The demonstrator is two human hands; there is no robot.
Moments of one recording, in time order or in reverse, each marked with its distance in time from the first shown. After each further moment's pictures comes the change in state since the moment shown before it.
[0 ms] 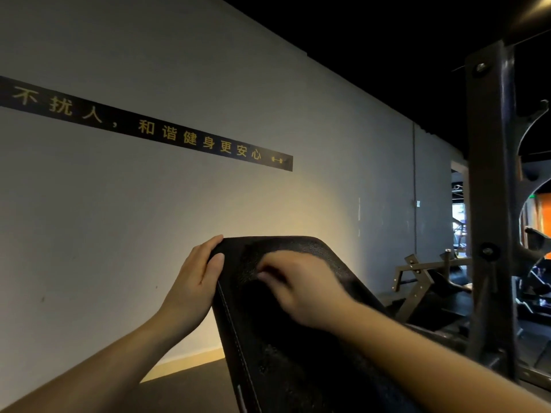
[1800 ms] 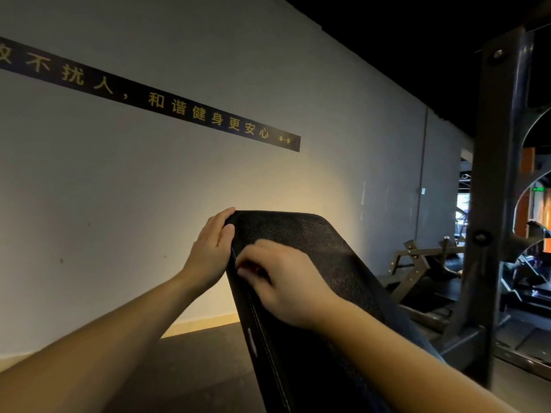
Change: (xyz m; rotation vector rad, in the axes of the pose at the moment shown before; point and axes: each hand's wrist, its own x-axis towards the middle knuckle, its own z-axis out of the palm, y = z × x) left_hand -0.003 0.011 0.001 0.005 0.011 -0.109; right_hand -0.023 -0.057 0.002 0.124 0.001 -0.088
